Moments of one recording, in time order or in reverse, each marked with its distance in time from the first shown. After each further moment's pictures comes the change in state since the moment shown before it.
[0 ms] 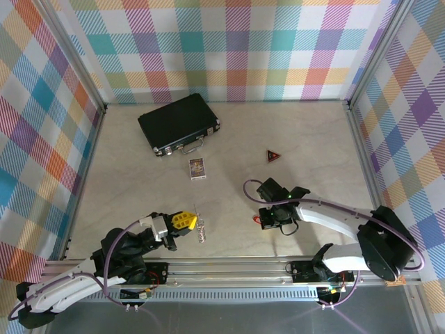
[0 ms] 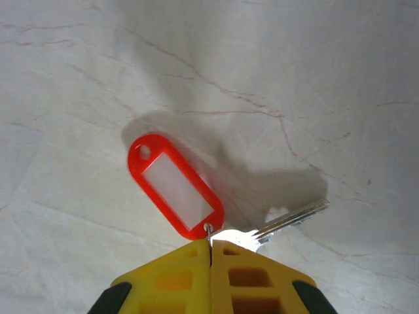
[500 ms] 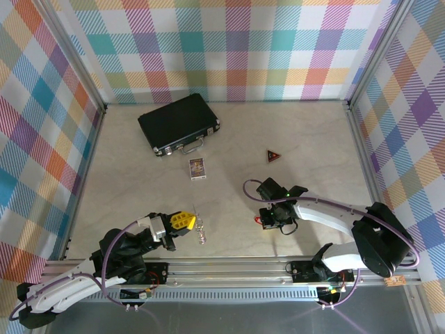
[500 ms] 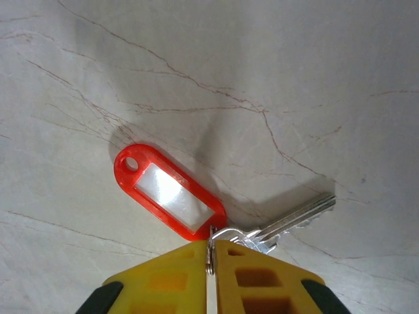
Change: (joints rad) left arm 0.000 -0.038 0.001 -0.003 0.001 0.000; right arm -0.027 0.055 0.002 -0.003 -0.005 0.023
